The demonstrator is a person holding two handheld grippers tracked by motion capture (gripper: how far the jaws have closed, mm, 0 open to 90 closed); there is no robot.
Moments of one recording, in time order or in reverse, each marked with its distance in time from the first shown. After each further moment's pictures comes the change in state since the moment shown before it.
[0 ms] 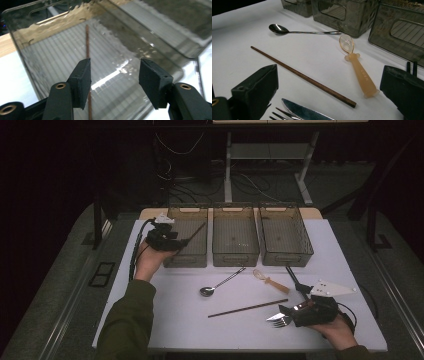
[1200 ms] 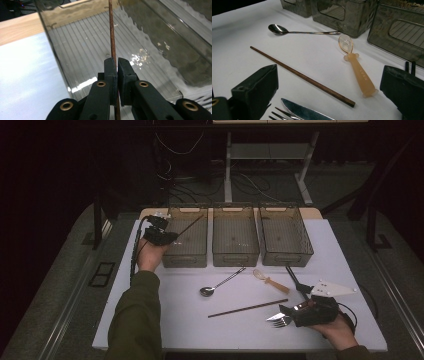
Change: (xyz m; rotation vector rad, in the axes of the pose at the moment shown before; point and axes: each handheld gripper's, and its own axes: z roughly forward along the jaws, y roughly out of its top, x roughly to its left) left arm 0.022 0.003 0.015 0.086 0.112 -0.116; right arm 0.000 0.000 -0.001 -0.003 -0.006 -0.002
